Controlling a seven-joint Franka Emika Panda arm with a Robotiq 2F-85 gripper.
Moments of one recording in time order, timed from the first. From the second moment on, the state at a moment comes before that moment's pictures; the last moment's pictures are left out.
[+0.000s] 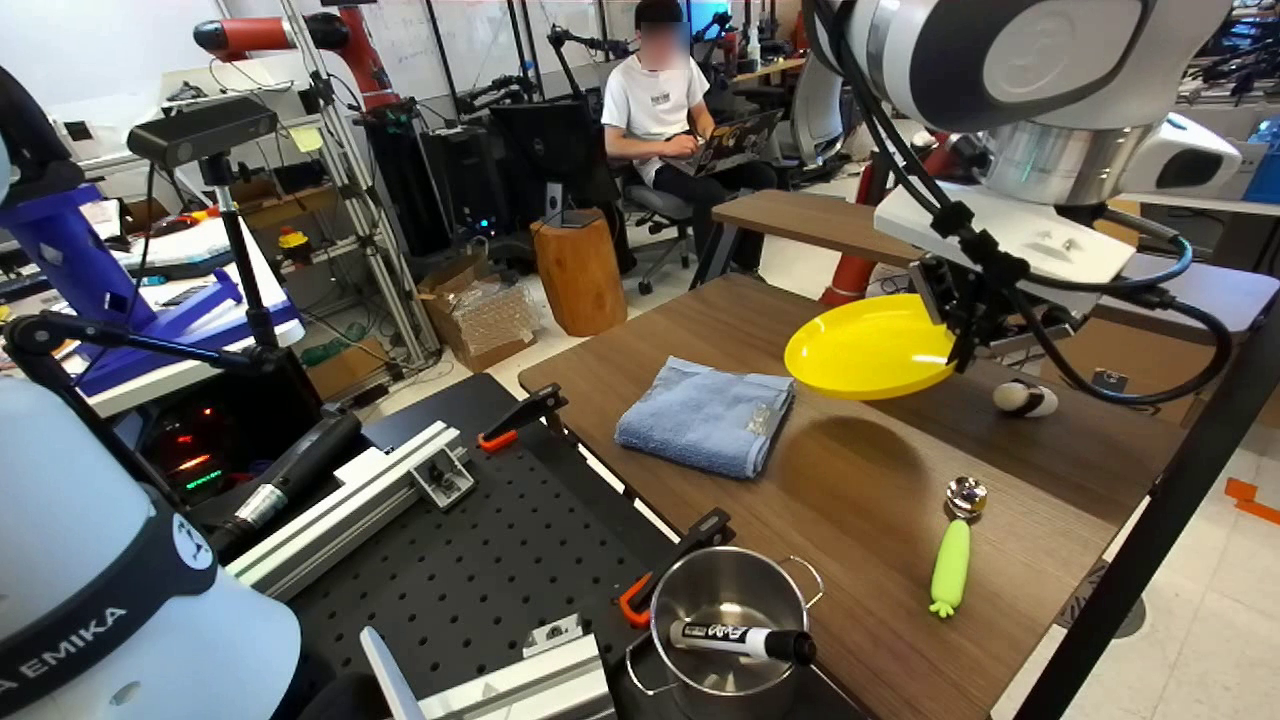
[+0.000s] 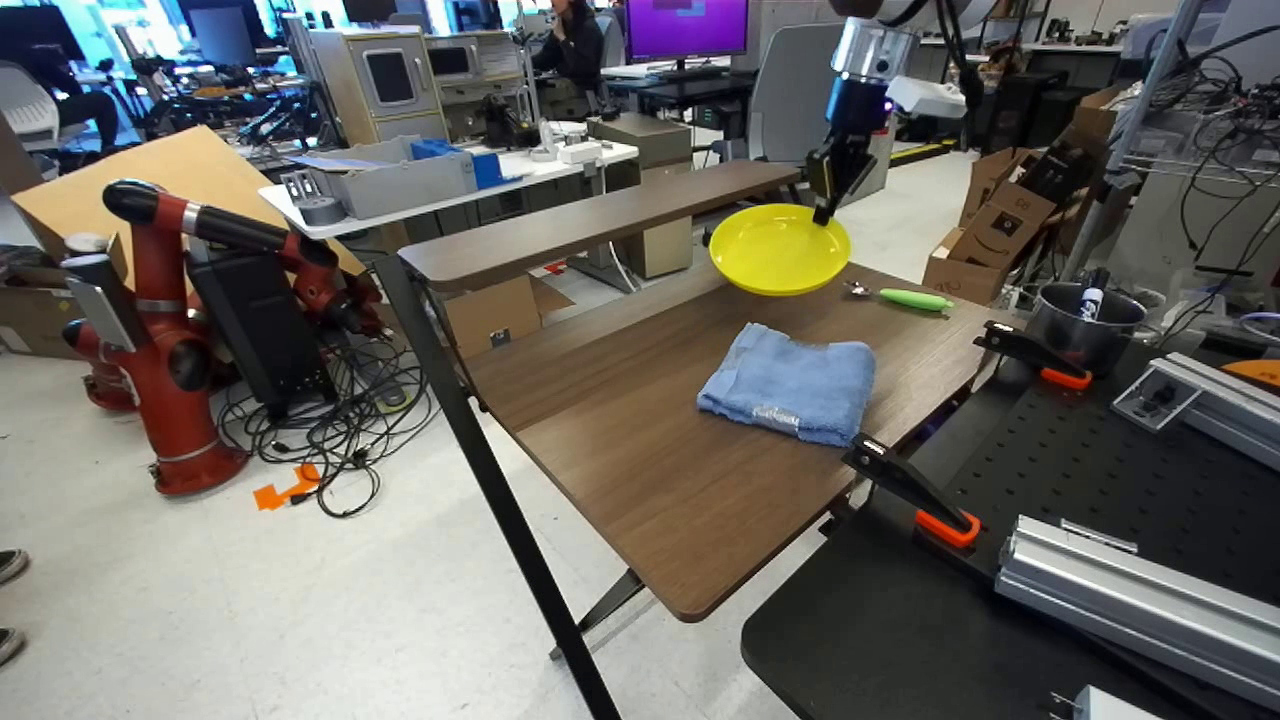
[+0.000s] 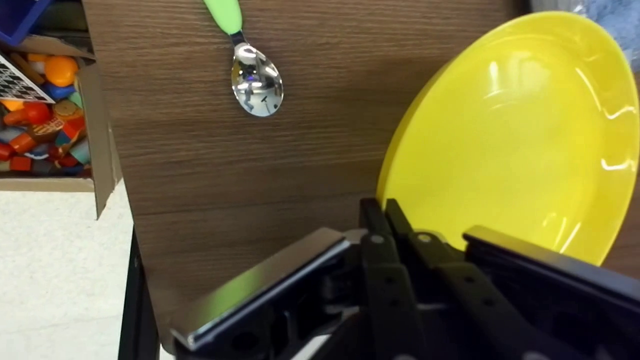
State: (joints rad) arm -0.38 0.57 0.08 -1.90 0.24 2.49 -0.52
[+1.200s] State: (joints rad) arm -0.16 0.39 0.17 -2.13 0.39 2.52 -0.63
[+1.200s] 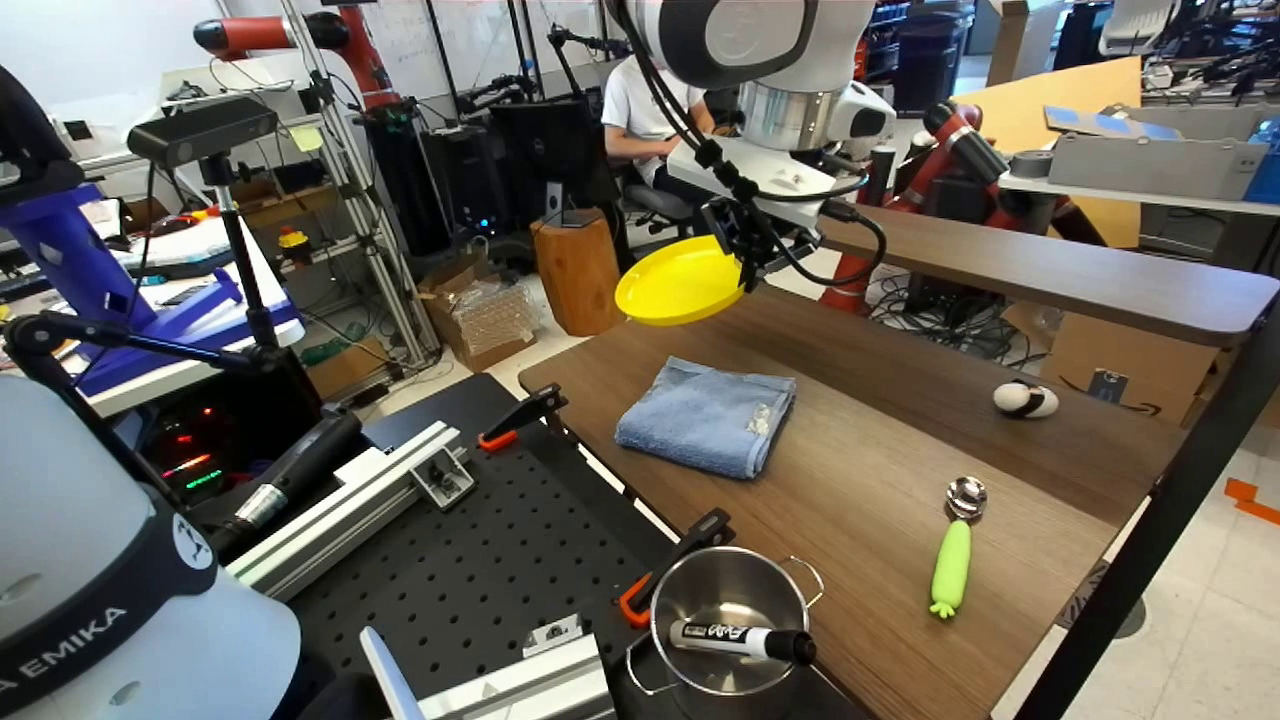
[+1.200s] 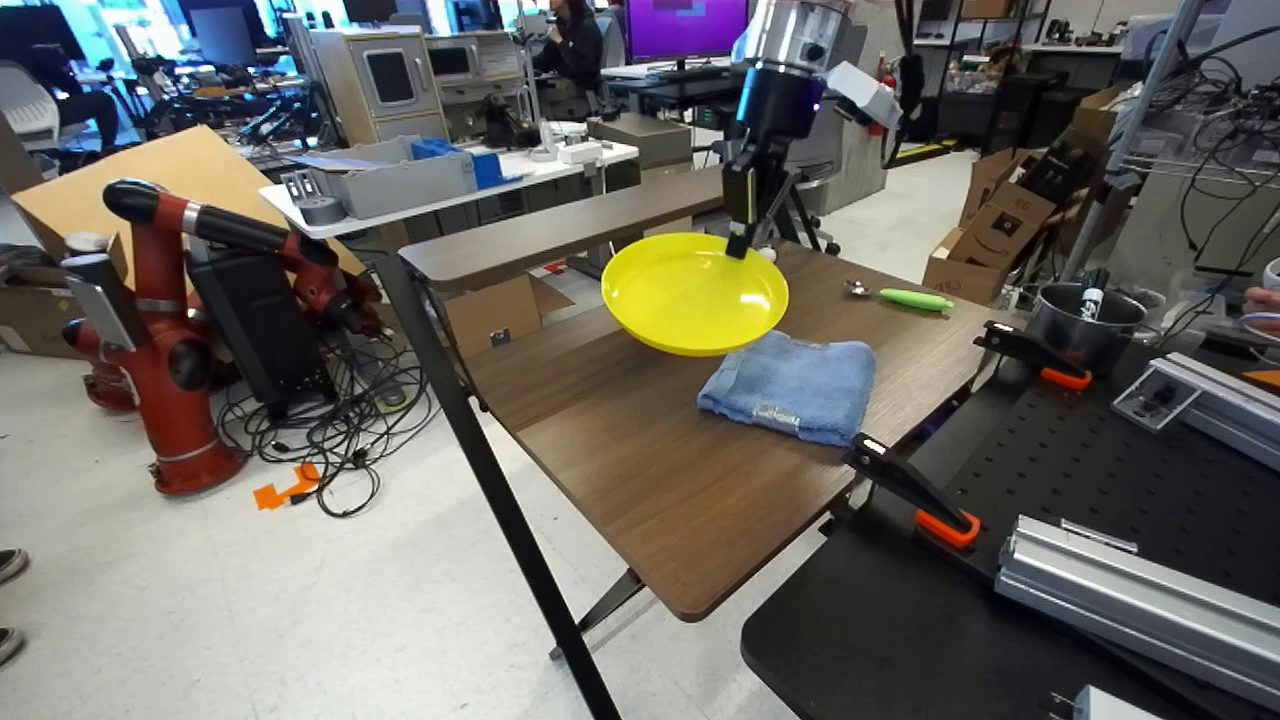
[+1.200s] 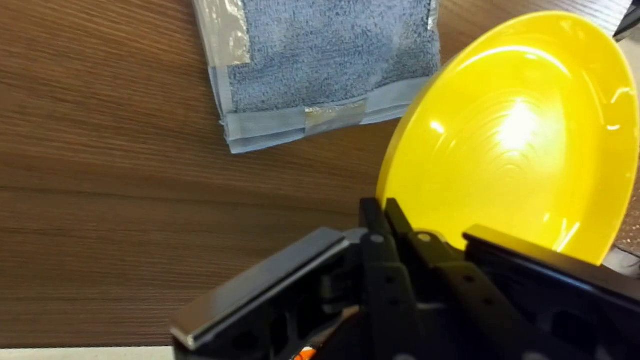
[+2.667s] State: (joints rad) arm 0.03 0.82 0.13 -1.67 0.09 2.47 -0.25
